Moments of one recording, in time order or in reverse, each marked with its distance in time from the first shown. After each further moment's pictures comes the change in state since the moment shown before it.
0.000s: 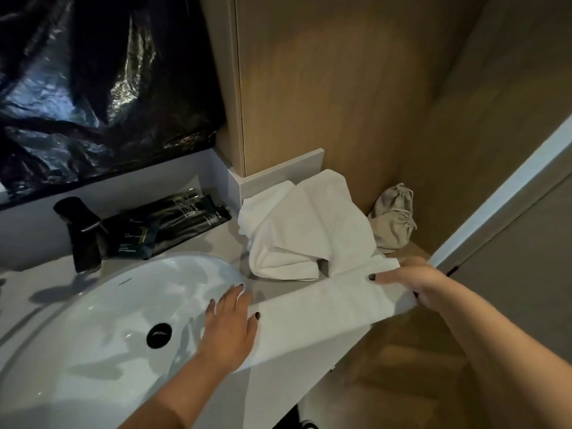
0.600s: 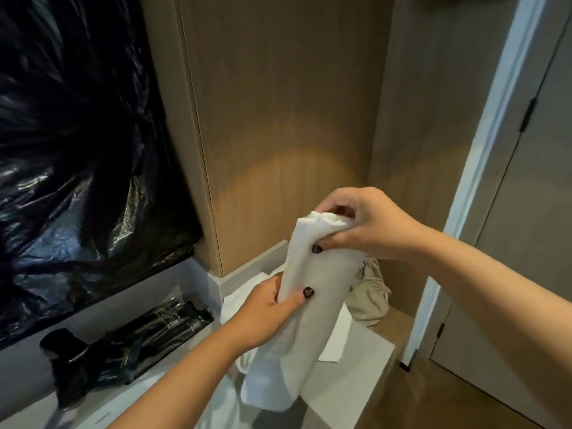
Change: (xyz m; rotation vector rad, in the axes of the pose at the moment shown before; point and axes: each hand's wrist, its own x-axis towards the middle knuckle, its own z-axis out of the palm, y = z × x) left_hand 0.053 0.143 -0.182 -0.802 -0.155 0.466; right_hand -0.204 -0.169 -0.039 -0.400 0.285 -1.183
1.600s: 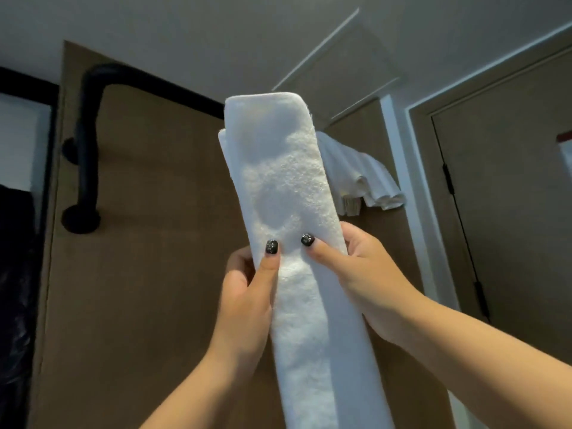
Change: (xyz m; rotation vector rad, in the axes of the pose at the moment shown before) left_hand 0.210 0.362 0.131 -0.440 0.402 0.631; right_hand 0.039 0.078 -0.307 0.739 0.502 -0.260
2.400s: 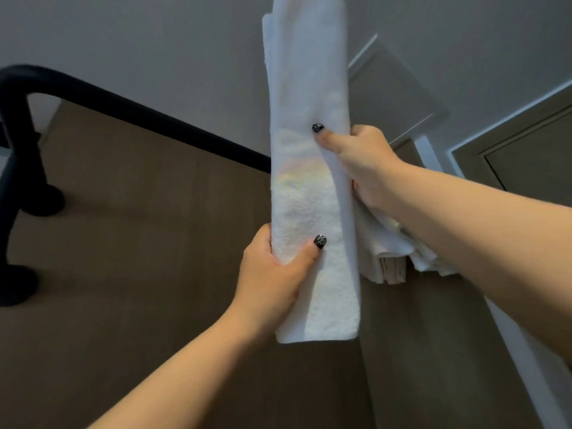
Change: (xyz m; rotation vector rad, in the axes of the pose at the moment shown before) left_hand 0.207 -0.044 0.039 0.372 -0.019 0.397; right_hand 0.275 -0.034 -0.039 0.054 0.138 -0.390
